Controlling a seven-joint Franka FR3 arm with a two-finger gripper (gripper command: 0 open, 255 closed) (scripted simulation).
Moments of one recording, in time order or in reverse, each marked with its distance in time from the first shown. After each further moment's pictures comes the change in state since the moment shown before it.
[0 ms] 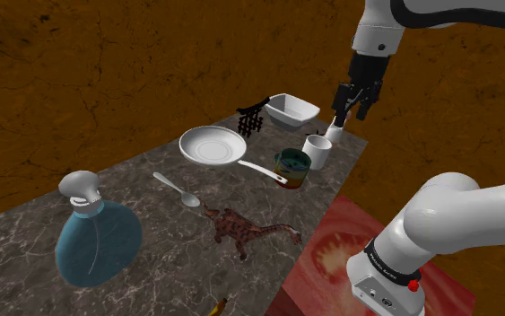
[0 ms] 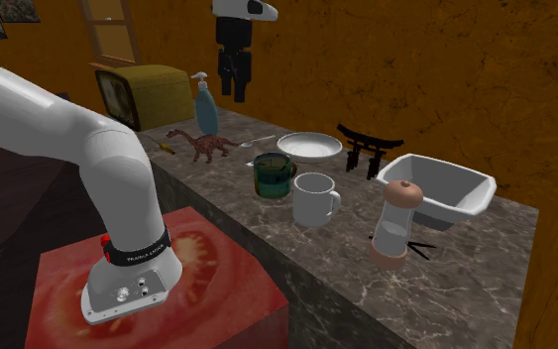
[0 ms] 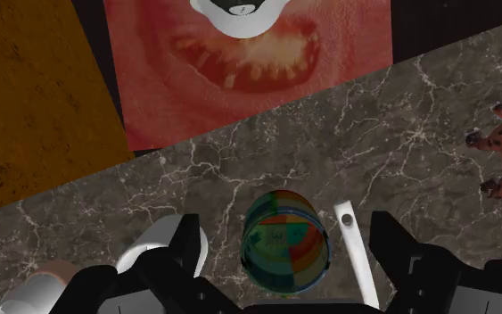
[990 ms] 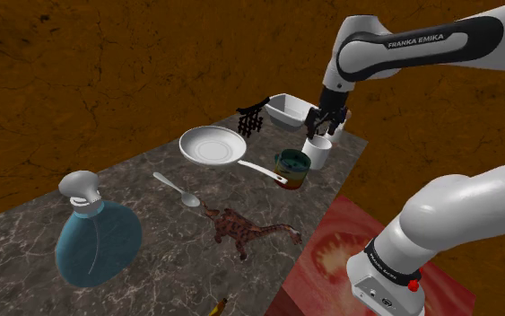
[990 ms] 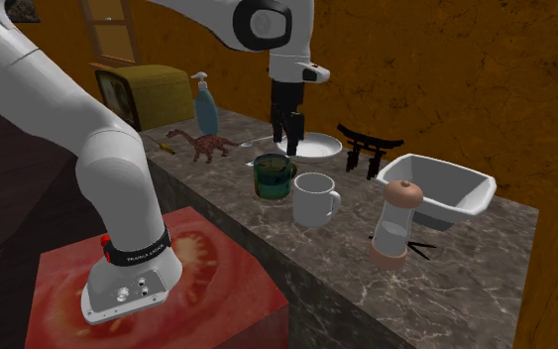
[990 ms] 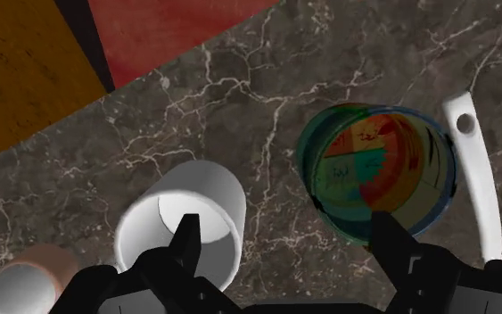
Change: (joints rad) arm -0.091 0.278 -0.112 -0.135 -0.063 0.482 -0.042
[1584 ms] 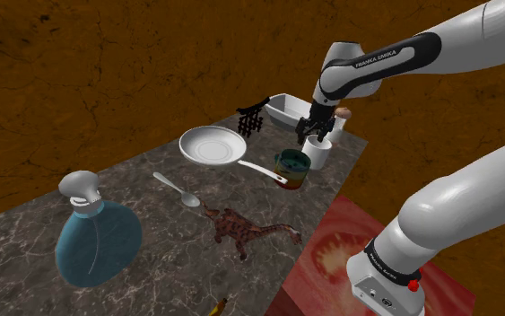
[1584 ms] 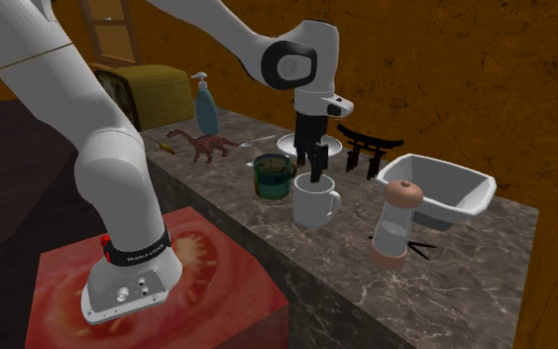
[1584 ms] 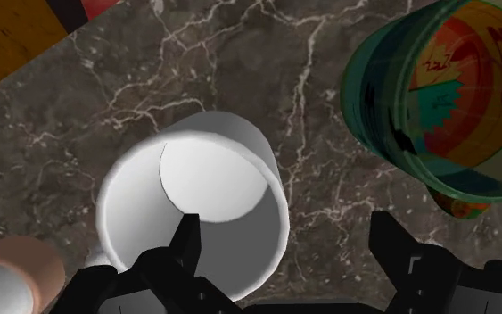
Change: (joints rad) arm -0.033 0.225 -0.057 0.005 -0.003 0.258 -0.026
